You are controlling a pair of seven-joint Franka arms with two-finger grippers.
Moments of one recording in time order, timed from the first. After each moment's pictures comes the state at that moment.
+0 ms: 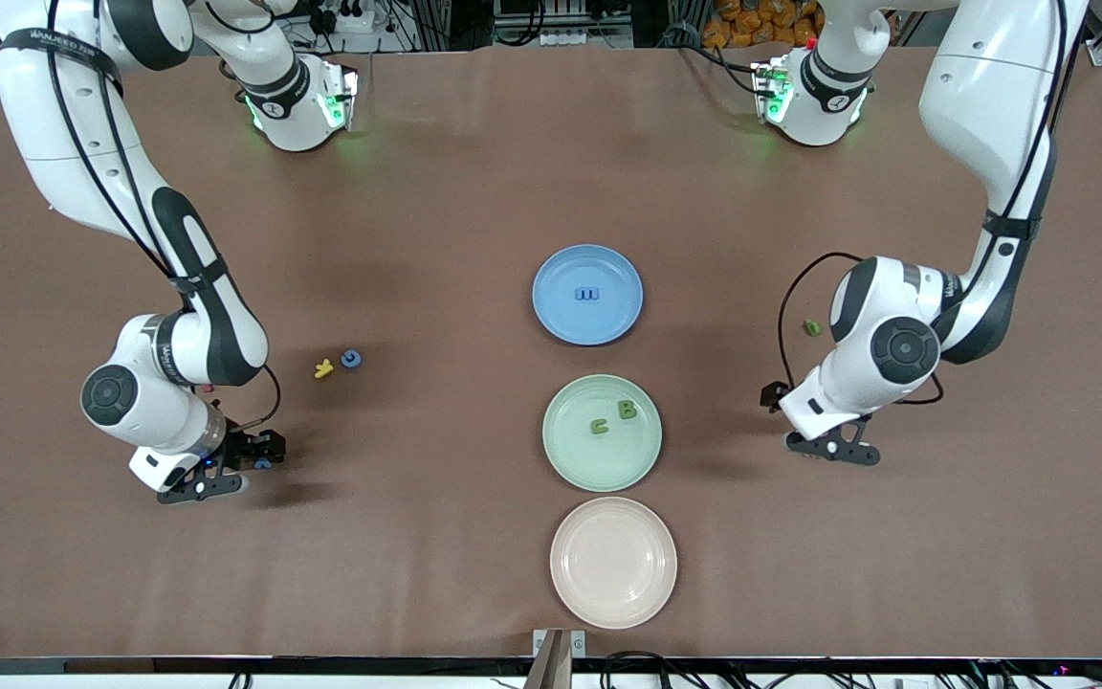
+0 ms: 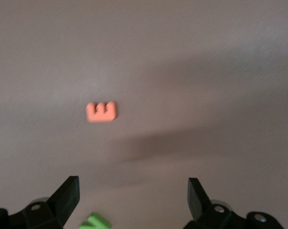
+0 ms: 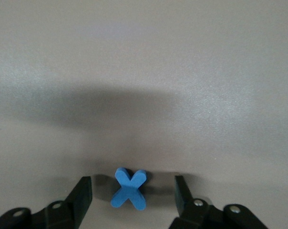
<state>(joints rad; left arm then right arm) -0.09 0.54 -0.15 -1.79 0.15 2.29 -0.11 -0.01 0.75 0.03 -1.67 0.02 2.49 -0.18</state>
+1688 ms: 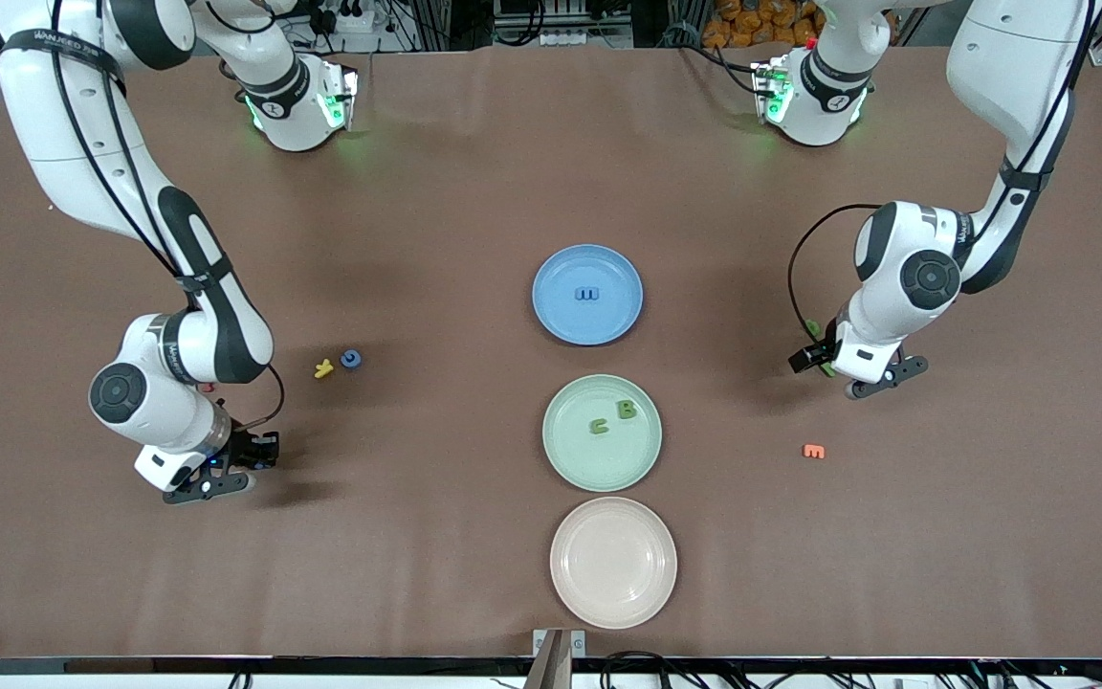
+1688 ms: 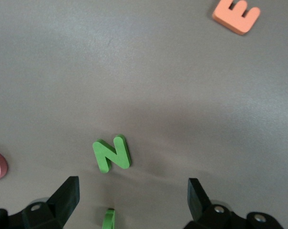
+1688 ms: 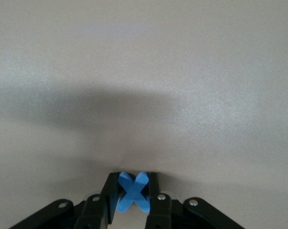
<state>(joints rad) 0.04 0.38 -0.18 -2.23 0.15 2.57 -0.65 0.00 0.75 0.03 -1.67 0.00 2.50 -0.17</state>
